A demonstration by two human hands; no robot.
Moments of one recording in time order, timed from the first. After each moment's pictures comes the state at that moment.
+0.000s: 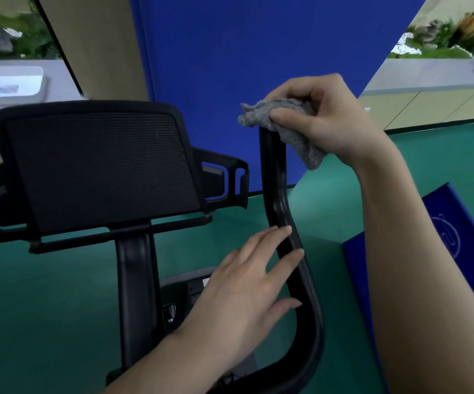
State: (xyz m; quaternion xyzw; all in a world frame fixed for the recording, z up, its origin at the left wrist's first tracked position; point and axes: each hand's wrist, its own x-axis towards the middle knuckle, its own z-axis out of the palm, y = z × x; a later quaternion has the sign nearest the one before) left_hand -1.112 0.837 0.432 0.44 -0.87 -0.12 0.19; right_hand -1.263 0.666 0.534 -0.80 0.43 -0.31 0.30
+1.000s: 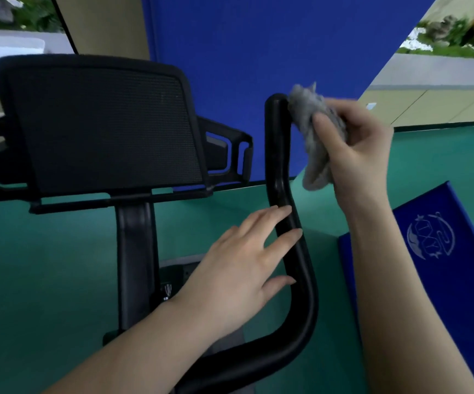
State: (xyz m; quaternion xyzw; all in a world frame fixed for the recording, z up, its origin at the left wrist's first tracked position) left_hand -1.111 0.839 0.434 0.44 -0.86 -0.15 0.21; right_hand -1.272 0.726 0.487 -0.63 0.50 -0.54 0.24
